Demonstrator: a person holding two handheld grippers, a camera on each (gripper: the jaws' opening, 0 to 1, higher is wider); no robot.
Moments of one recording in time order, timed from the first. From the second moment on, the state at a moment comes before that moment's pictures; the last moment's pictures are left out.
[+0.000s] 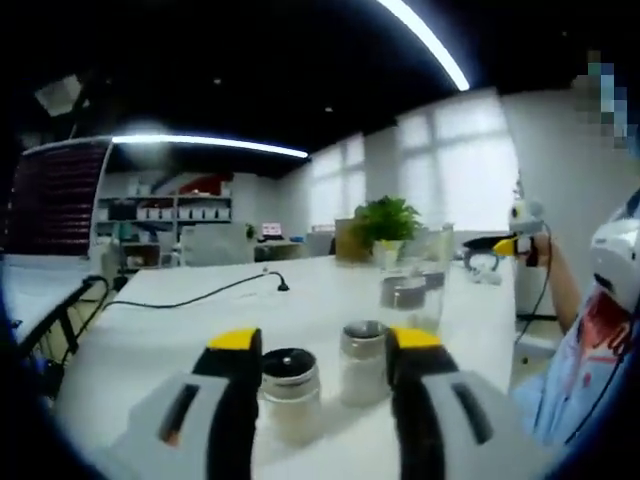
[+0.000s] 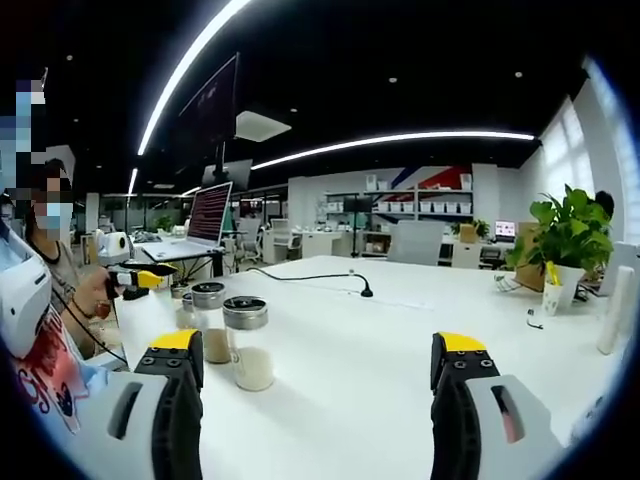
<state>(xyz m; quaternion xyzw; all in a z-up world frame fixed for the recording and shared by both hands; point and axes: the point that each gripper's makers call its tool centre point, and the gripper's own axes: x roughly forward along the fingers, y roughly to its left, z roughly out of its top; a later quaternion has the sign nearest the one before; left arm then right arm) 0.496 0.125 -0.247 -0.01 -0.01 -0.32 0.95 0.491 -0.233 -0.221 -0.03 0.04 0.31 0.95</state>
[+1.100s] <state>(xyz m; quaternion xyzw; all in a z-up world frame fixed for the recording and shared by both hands) 0.521 0.137 -0.263 -0.02 -0.02 -0.12 0.99 0.489 -0.233 -0.219 -0.03 0.04 0.31 0.95</state>
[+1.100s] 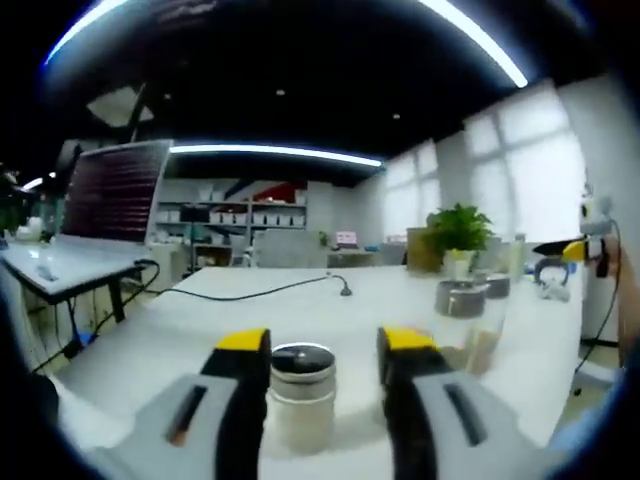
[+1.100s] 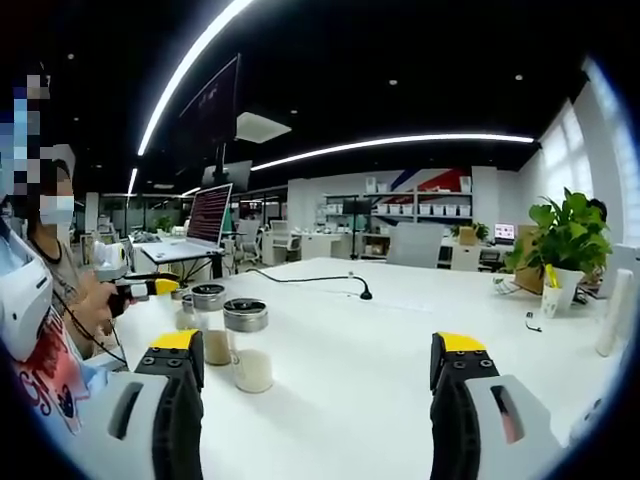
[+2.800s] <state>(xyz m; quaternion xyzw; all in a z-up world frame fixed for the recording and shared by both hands) 0.532 0.136 -0.278 0.01 -0.04 -0.17 0.98 0.490 -0.233 -0.219 -0.03 0.04 0.30 0.95</state>
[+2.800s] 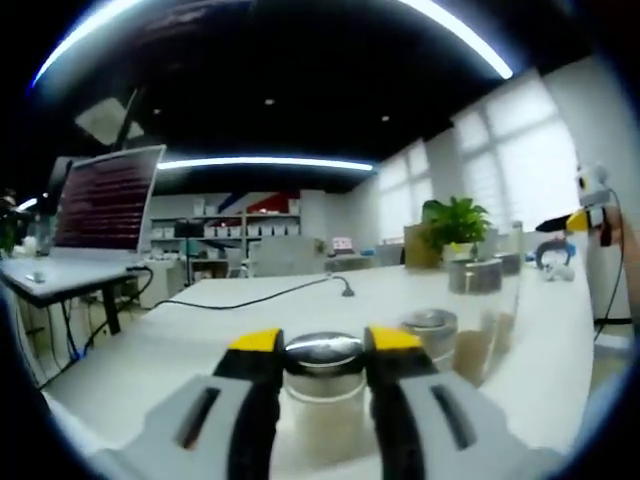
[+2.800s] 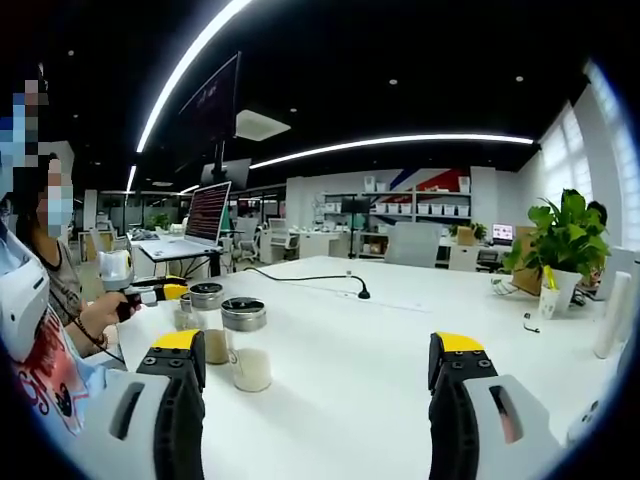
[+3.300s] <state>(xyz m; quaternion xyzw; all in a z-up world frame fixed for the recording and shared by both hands) 0.528 0.129 -0.283 0.04 -0.04 -0.25 0.97 0.485 -0.228 -0.216 -0.03 0.03 0.32 0.95</state>
